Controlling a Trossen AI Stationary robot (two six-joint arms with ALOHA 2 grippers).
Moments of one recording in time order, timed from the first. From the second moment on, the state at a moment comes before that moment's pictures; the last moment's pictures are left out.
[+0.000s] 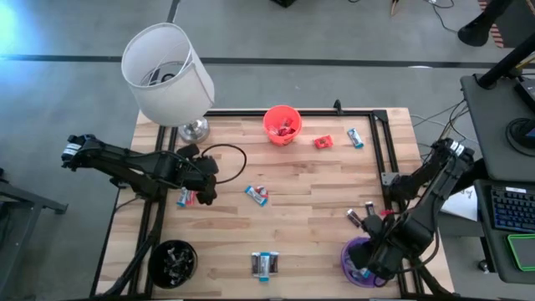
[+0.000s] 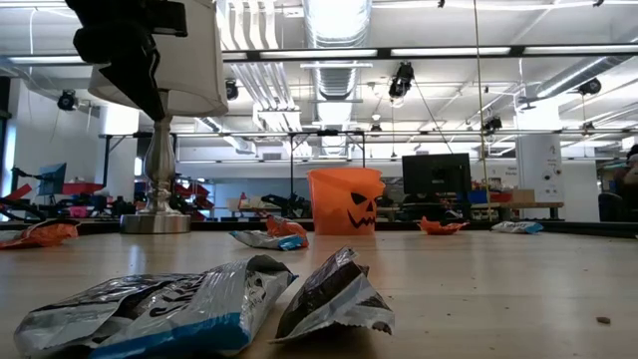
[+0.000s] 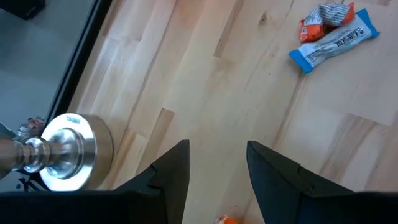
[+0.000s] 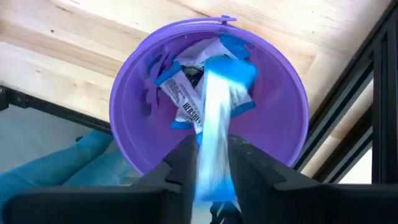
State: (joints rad) left arm -0.21 1.17 0.99 -1.10 -0.53 -0.48; right arm 0.90 1.47 1.32 -1.23 -0.08 2.14
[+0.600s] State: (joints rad) left arm -0.21 1.17 0.99 -0.87 -0.46 -0.59; right arm 0.85 1.47 1.32 -1.40 0.59 2.03
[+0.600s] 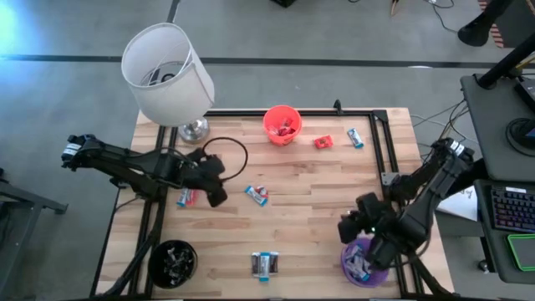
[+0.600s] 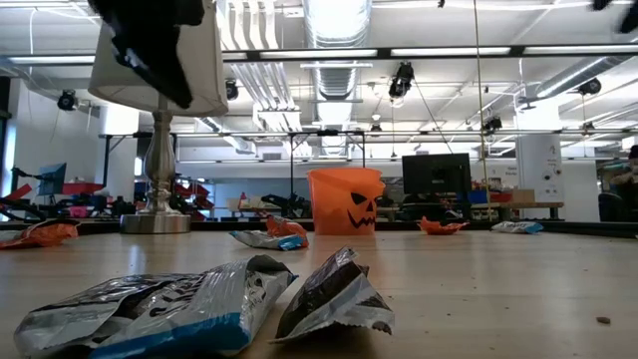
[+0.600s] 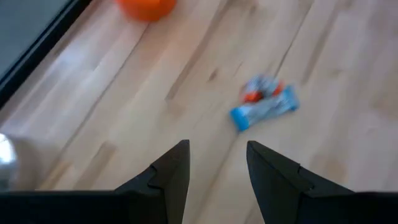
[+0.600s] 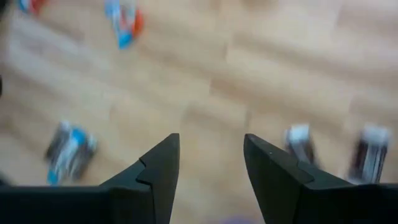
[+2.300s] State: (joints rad) left arm -0.52 2.03 1.63 -0.88 -0.16 -1.73; right arm 0.47 1.35 1.32 -1.57 0.68 1.16
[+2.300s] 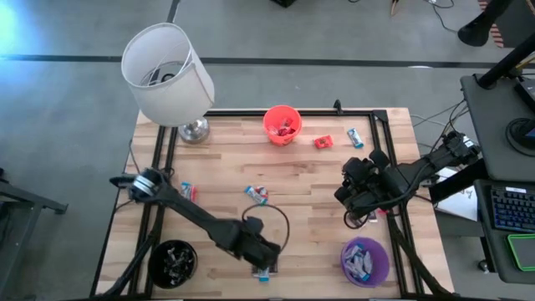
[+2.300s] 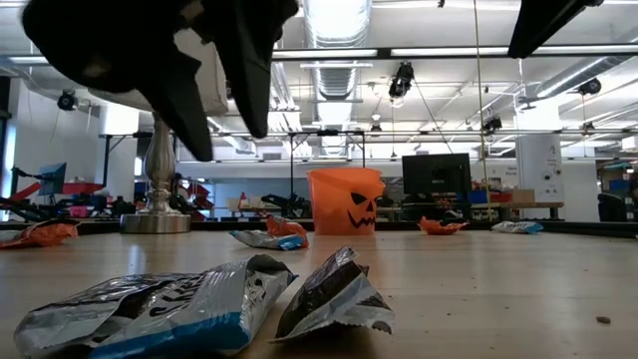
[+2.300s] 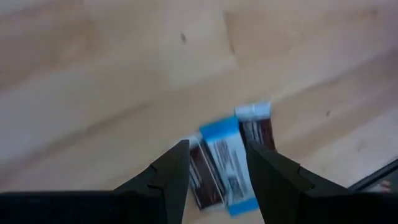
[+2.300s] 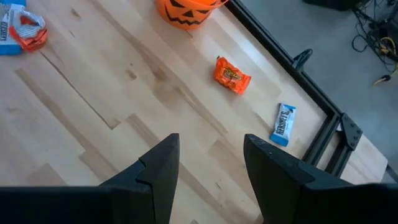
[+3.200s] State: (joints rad) left arm -0.51 2.29 2.01 -1.03 -0.01 -1.67; right arm 0.46 1.35 1.32 -1.56 0.68 1.14
